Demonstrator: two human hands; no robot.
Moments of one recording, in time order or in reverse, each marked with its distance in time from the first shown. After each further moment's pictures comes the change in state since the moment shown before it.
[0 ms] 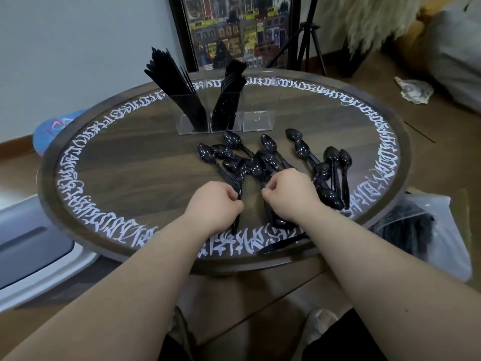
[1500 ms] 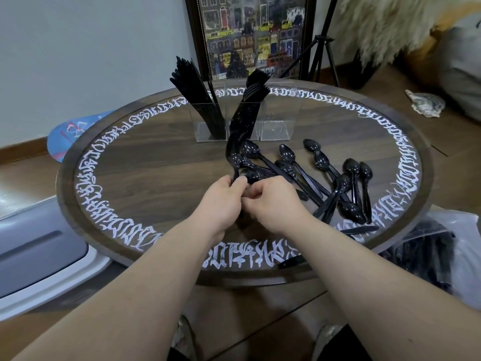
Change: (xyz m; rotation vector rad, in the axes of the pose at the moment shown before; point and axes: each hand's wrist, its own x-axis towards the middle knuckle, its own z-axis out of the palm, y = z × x) left_hand 0.009 -0.010 -0.013 -0.715 0.054 -0.054; right_hand -0.006 -0.054 0.020 0.325 -0.054 -0.149
